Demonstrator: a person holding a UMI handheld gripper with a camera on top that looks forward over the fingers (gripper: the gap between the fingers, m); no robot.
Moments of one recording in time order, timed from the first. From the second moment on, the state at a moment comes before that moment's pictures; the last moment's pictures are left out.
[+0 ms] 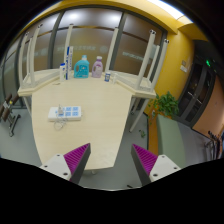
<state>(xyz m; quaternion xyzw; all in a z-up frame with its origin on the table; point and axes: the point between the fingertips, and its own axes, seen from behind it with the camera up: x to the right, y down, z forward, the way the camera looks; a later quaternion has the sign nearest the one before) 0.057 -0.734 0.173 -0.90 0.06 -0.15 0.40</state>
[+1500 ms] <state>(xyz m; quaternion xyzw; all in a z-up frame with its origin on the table) -0.128 -0.390 0.220 -0.79 -0.02 0.02 0.61</state>
